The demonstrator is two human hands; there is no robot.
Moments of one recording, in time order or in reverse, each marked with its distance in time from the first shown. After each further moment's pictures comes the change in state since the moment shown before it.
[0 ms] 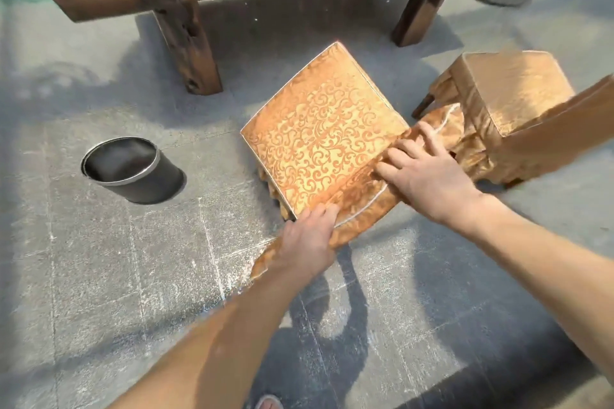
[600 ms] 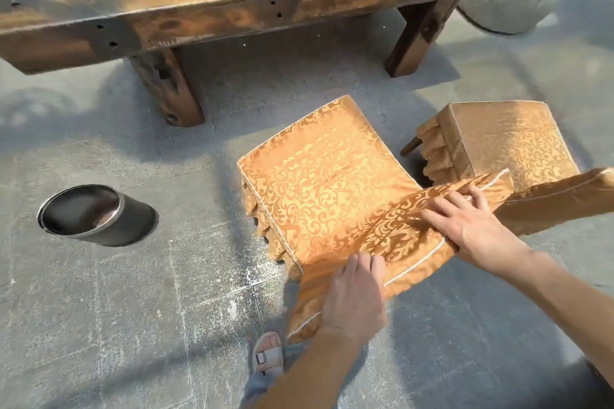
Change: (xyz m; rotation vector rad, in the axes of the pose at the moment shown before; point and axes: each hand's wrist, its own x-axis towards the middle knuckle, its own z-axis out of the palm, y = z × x) left_hand 0.169 0.146 0.011 0.123 0.083 0.114; right_hand 0.042 0.238 0.104 0.073 0.091 -0.038
